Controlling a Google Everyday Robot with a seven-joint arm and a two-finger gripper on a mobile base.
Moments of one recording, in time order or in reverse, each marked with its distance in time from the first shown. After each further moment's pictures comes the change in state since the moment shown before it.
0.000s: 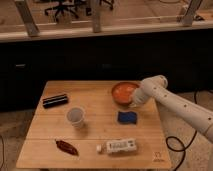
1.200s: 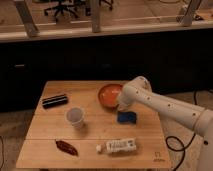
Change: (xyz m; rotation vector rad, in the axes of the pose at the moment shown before) arm -0.088 -0.007 0.022 -0.023 0.016 -0.161
